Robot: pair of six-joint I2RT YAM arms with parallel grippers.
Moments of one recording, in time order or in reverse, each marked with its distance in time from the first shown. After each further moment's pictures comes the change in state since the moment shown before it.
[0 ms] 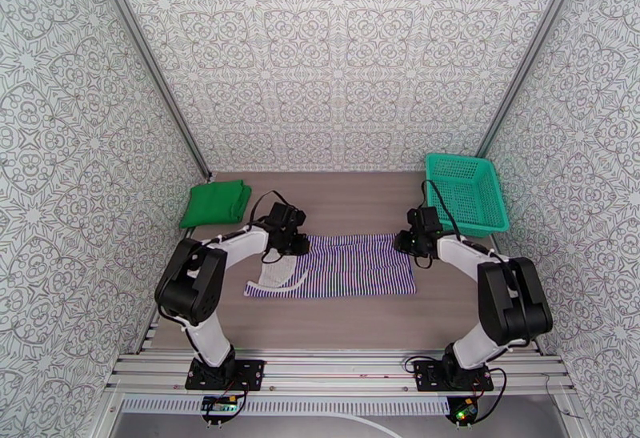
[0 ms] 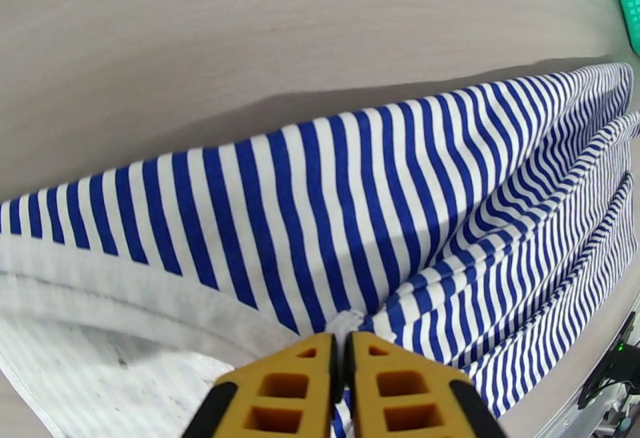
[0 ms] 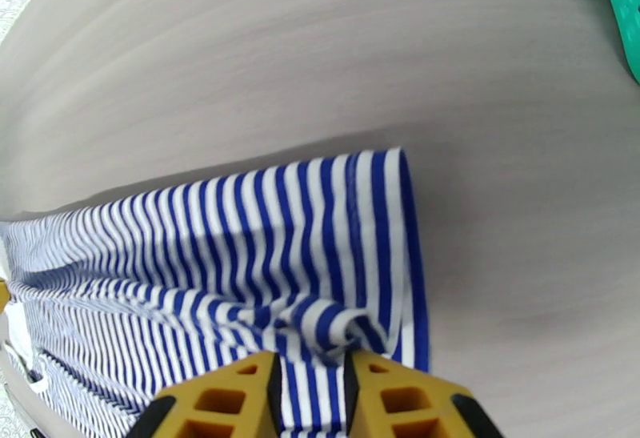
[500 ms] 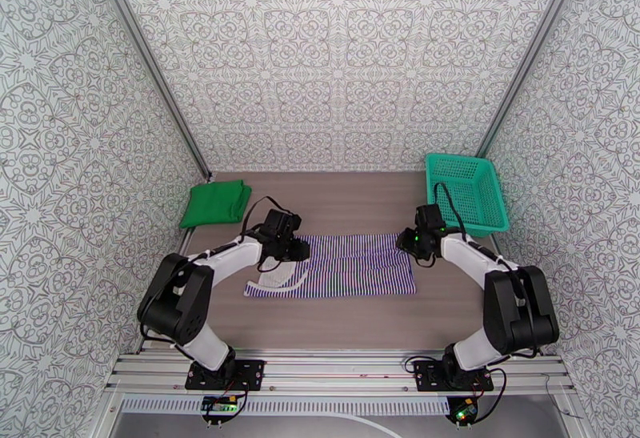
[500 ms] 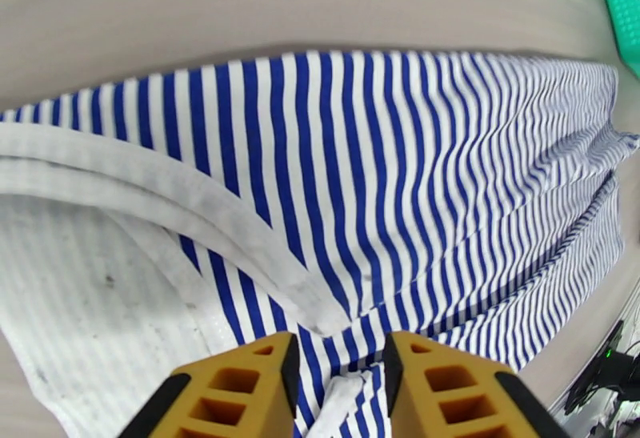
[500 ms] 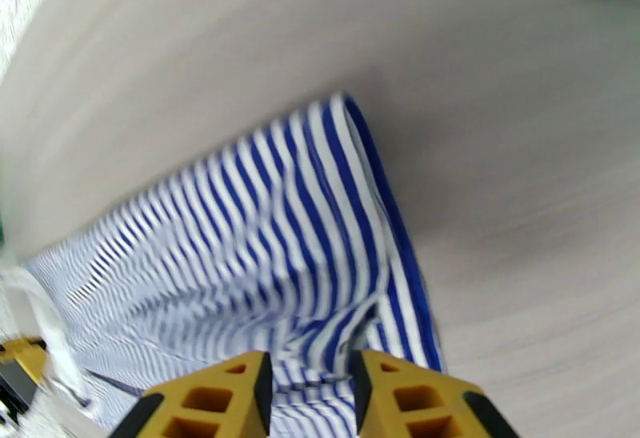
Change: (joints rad) left arm -0.017 -0.135 -0.097 0.021 -0.046 -0.078; right arm 0.000 -0.029 0.125 -0.210 0.047 0.241
